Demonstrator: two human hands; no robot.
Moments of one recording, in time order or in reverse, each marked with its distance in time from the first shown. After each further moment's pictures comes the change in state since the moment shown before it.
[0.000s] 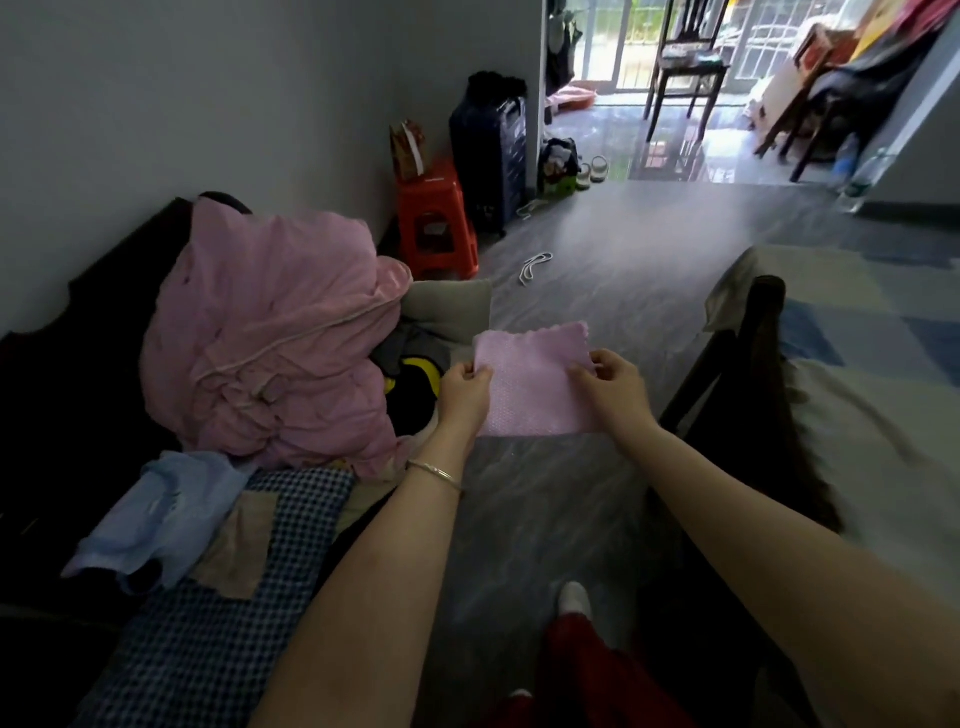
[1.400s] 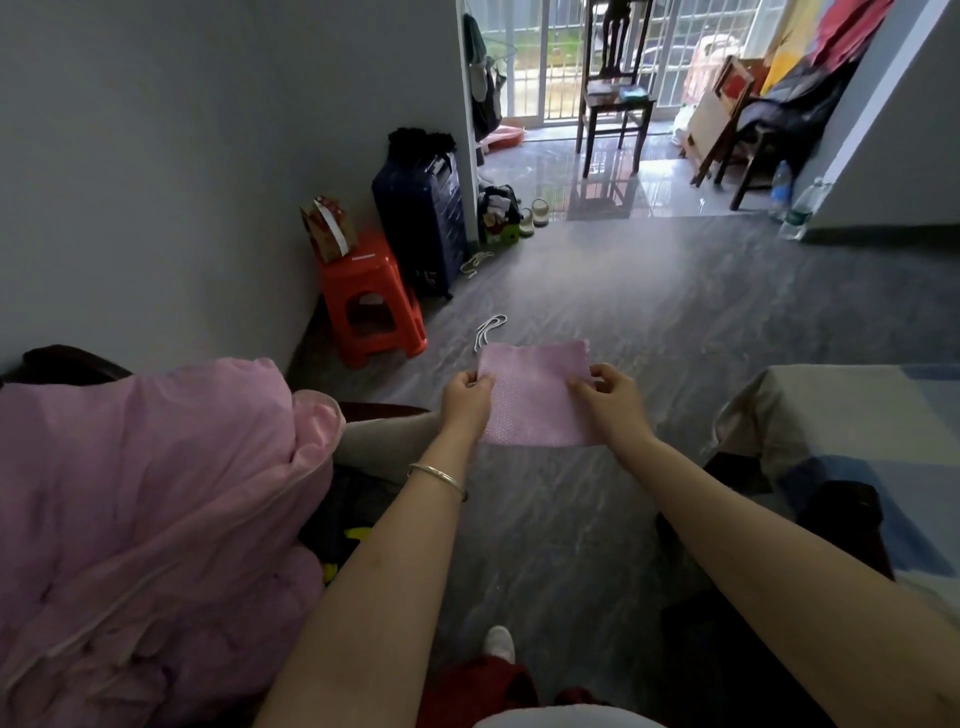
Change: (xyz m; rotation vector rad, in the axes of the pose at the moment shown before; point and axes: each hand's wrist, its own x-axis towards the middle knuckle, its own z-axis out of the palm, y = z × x) left_hand 0.349 0.155 0.156 0.173 -0.127 0.083; right_hand 0.385 -0.052 0.009 0.086 0.152 0.068
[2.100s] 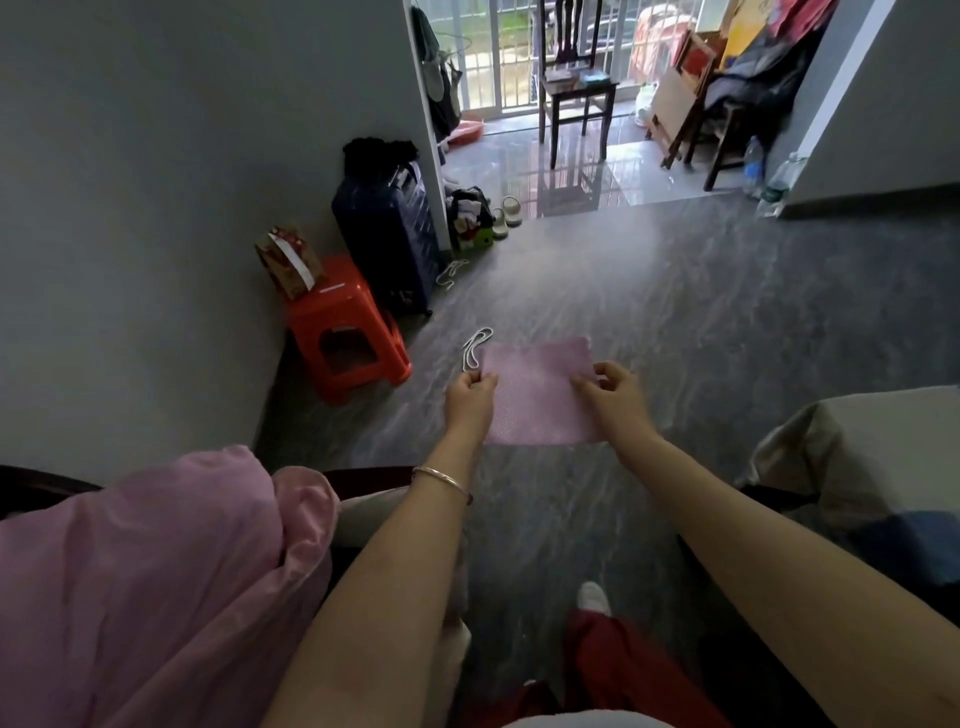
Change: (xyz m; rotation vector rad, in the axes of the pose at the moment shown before) left_hand 0.164 0.041 0.016 -0.034 -0.119 -0.004; right_hand 0.141 -0.025 0.053 0.054 0.134 0.047
